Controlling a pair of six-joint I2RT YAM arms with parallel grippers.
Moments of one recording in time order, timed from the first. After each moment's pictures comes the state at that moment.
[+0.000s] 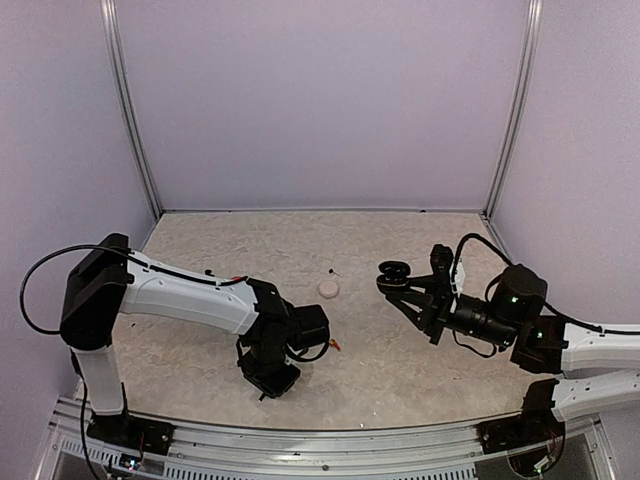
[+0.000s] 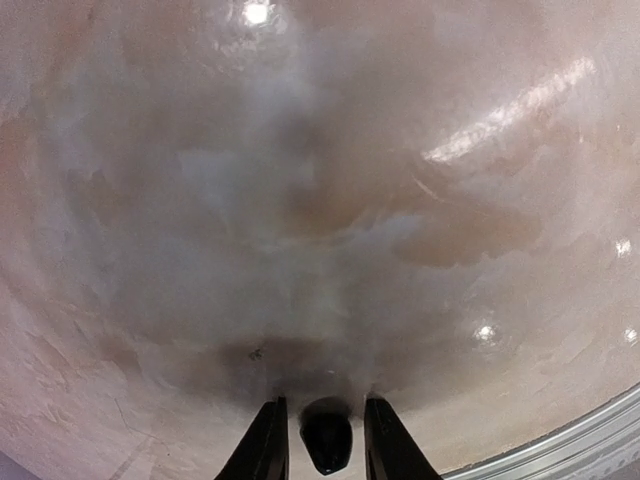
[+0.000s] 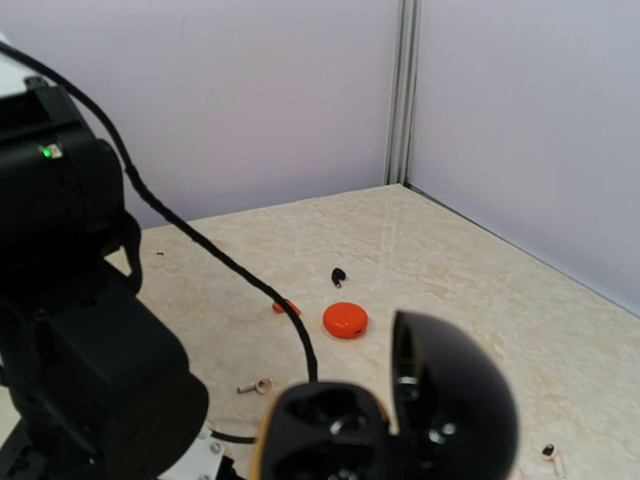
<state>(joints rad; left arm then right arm) -1.16 1.92 1.26 -1.00 -0.01 -0.52 0.97 0.88 0.42 0.48 -0.10 -0.06</state>
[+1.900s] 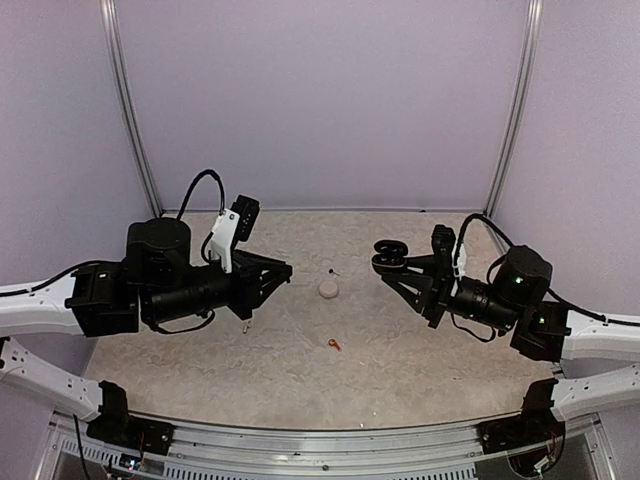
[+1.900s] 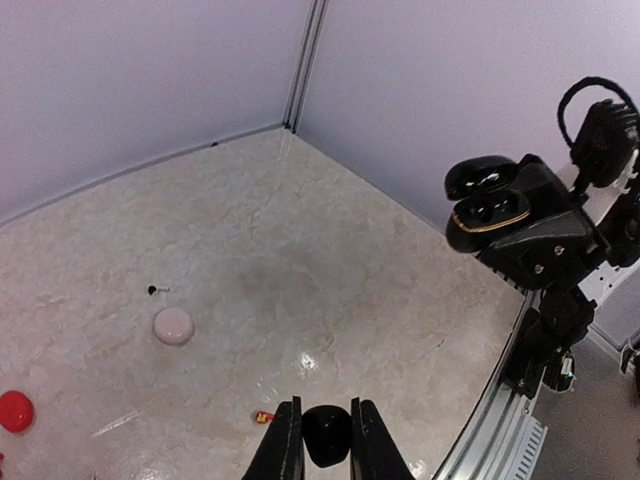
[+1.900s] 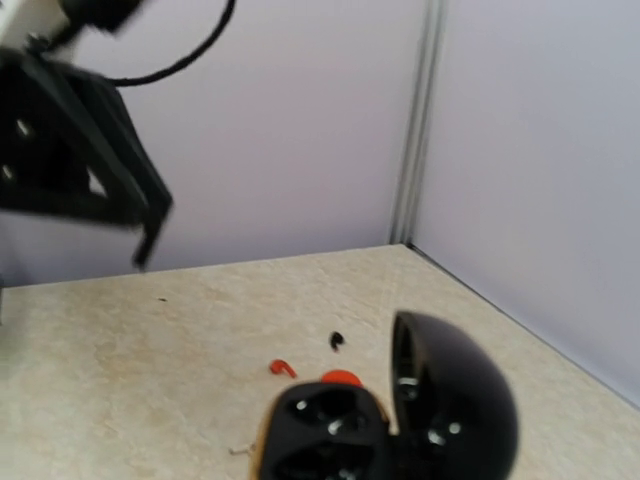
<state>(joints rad) -1.19 1.11 0.96 -0.16 -0.28 -0.34 0.95 0.91 0.52 0.46 -0.15 -0.13</state>
